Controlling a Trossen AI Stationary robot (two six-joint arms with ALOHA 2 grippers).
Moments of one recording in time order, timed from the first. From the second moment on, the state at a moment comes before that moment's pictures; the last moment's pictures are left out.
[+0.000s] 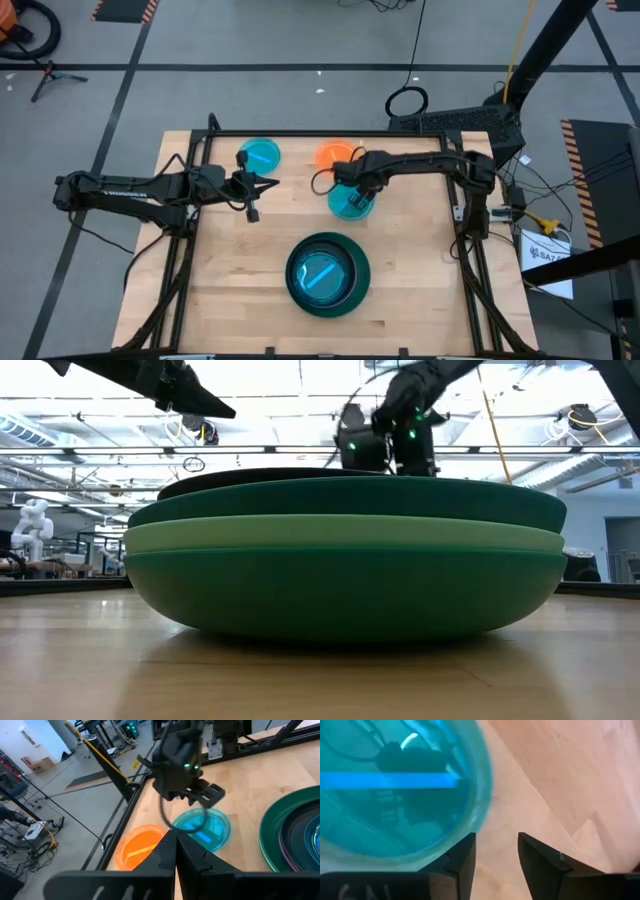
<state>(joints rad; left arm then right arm) 0.04 0.88 0.66 -0.08 -0.25 0.31 -0.25 1.90 1.35 -1.12 0.31 0.49</state>
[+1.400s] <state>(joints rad) 0.04 0.88 0.66 -0.07 -0.25 0.31 -0.40 1.57 0.69 -0.21 0.03 0.76</state>
